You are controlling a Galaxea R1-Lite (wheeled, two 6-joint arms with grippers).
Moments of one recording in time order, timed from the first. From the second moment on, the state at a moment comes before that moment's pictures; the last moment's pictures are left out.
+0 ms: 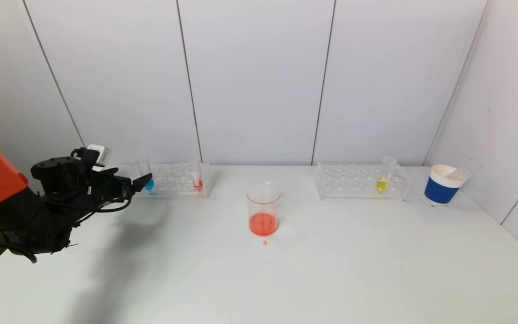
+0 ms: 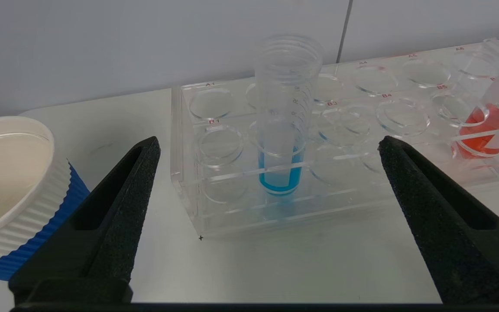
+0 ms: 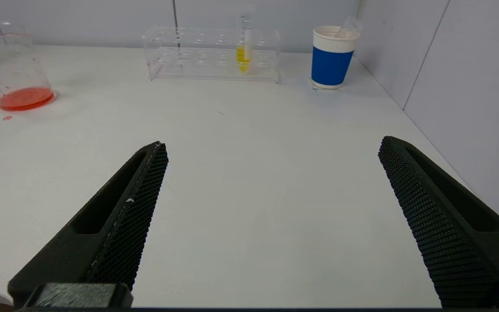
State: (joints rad) left arm 0.16 2.19 -0.83 -1.22 -0.36 0.10; right arm 0.01 0.00 0.00 -0.01 -0.03 -0.02
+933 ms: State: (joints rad) left arm 0.14 2.24 -0.93 -1.18 -0.32 0.09; right arm 0.01 0.00 0.00 -0.01 -0.03 -0.02
